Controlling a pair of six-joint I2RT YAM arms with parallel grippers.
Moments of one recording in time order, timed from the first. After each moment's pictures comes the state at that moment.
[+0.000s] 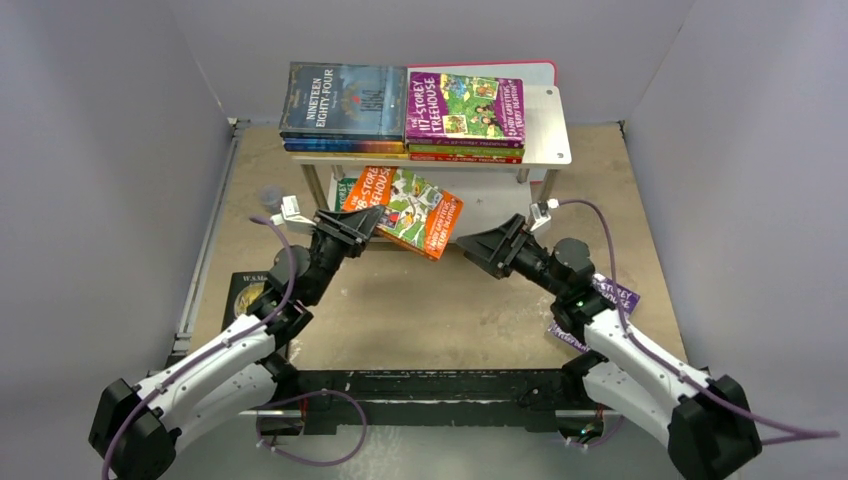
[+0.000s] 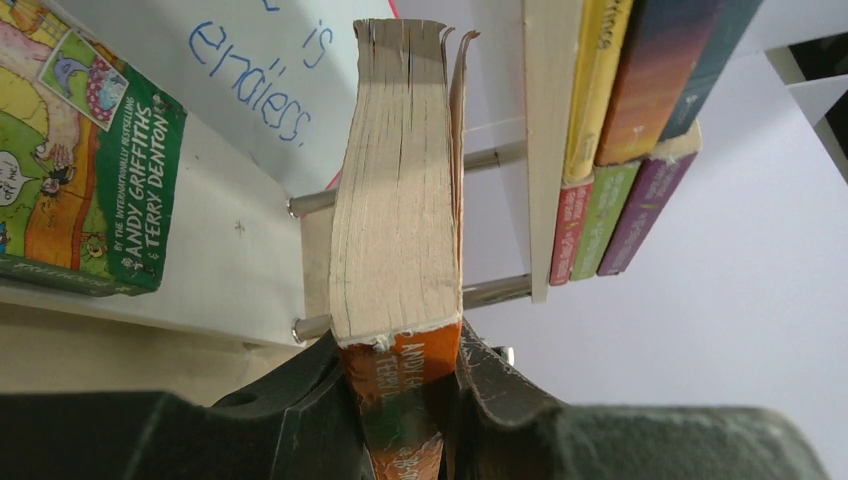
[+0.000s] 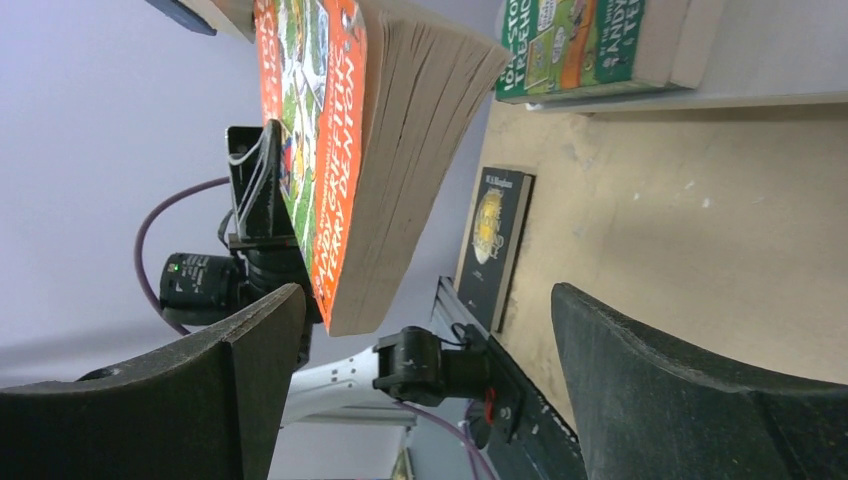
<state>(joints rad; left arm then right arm) -0.66 0.80 0.47 0.45 -0.25 -1.27 0.47 0.85 0.39 0.40 -0.40 1.24</state>
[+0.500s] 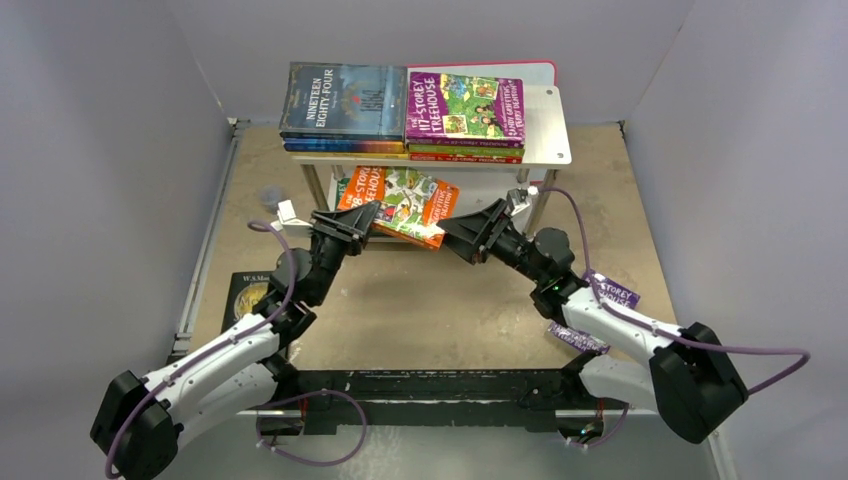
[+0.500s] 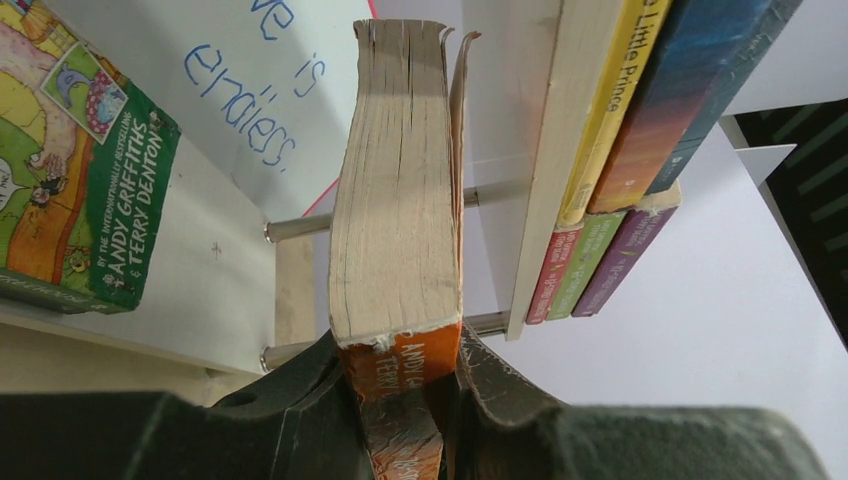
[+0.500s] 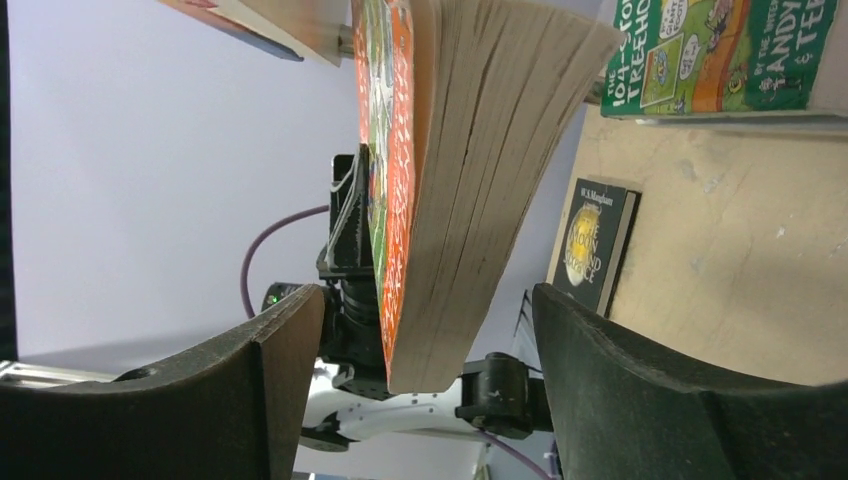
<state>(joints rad) -0.66 0.85 0.43 0.55 -0.33 -1.37 0.57 1.13 0.47 0.74 -0.35 1.42</state>
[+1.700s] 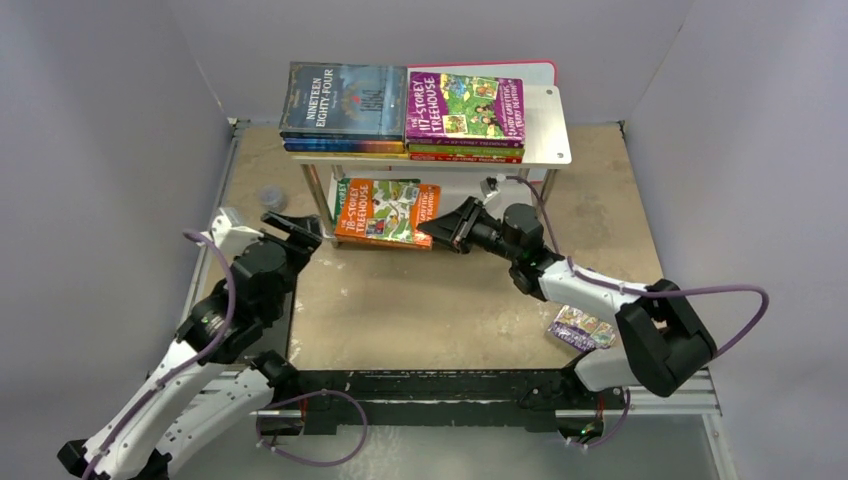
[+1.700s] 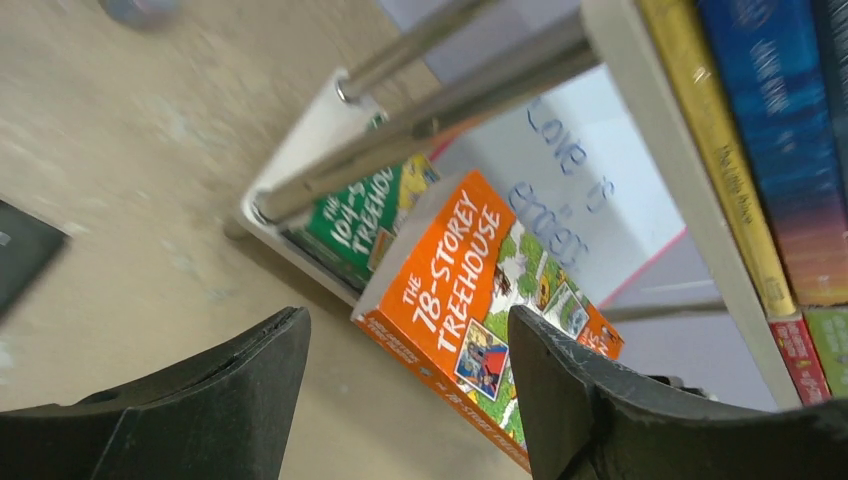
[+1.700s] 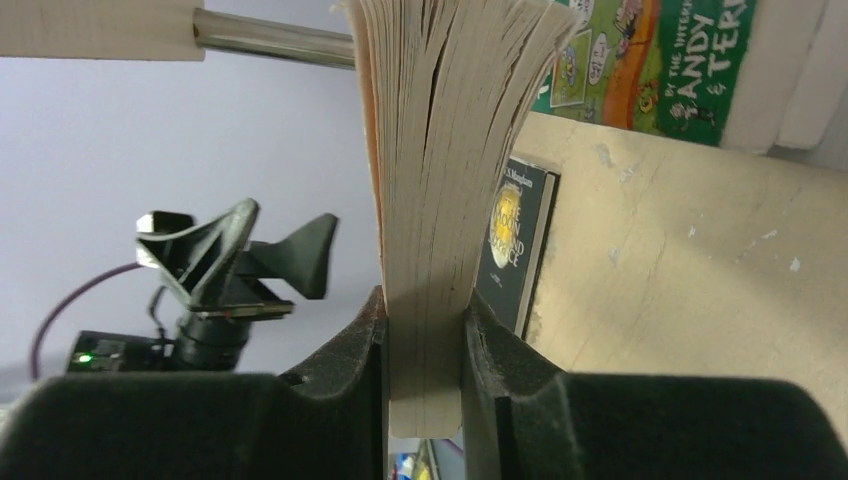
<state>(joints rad) -0.66 0.60 0.78 -0.54 -0.68 -1.15 0.58 1.37 0.62 0.65 -0.41 1.32</state>
